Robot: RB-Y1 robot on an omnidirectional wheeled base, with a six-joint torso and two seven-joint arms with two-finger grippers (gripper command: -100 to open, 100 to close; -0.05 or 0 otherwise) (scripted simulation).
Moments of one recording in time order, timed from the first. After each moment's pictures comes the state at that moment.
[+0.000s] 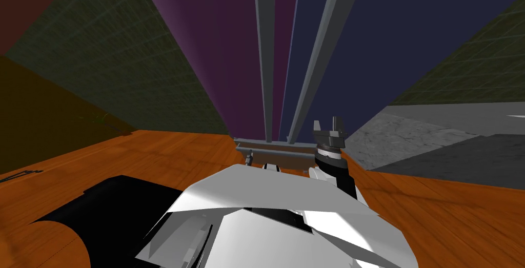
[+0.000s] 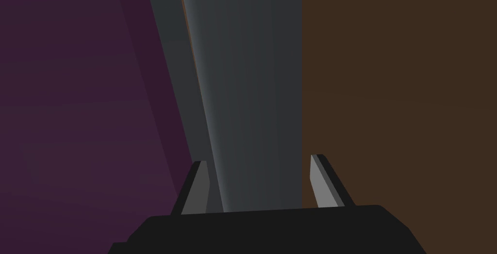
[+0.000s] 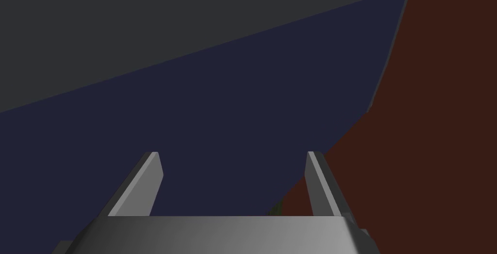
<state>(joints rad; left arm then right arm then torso) 0.08 0.03 -0.07 -0.51 0.08 -1.23 -0.04 0.48 -0.02 0.06 -2.30 0.01 -0.54 -0.11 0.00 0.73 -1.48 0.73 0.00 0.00</state>
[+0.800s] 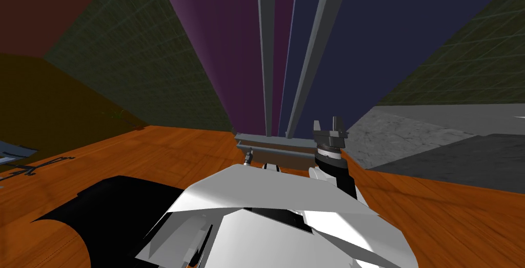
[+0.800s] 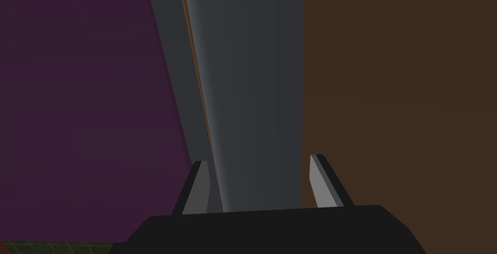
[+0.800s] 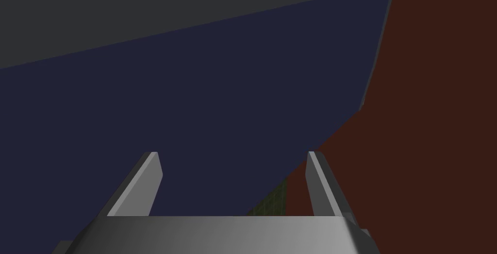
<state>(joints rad) 0.05 0.07 -0.07 -0.53 0.06 -1.17 0.02 0.48 -0.02 0.06 -2.30 0.01 -0.54 -0.11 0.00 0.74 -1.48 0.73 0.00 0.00</state>
